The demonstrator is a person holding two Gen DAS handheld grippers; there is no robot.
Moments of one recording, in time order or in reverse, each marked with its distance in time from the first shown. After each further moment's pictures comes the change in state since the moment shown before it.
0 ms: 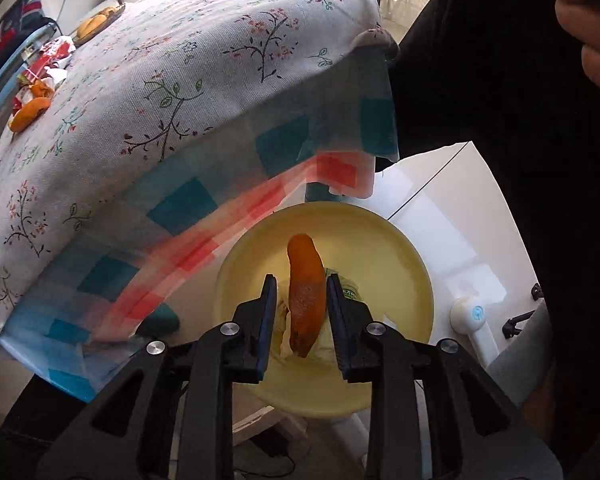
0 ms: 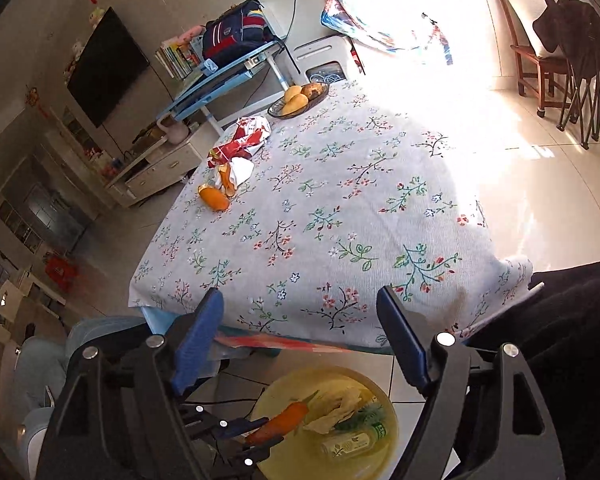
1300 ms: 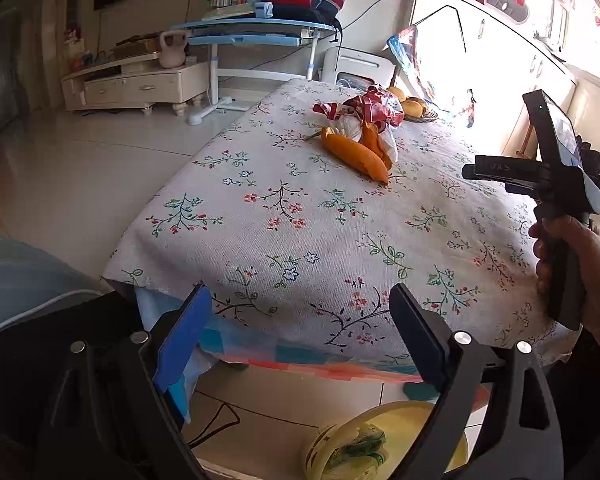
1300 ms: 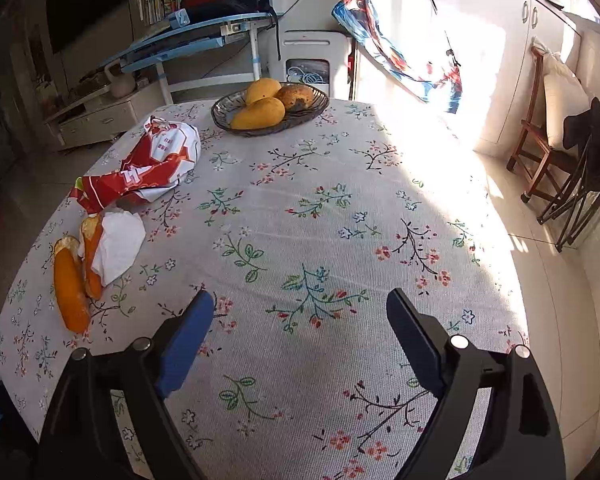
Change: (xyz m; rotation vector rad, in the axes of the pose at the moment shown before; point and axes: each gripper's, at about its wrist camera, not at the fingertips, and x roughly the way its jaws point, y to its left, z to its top) left arm -0.067 0.172 -0.014 -0.820 -0.369 0.371; right arm 0.174 0.008 0.127 -0.249 0.067 -0.317
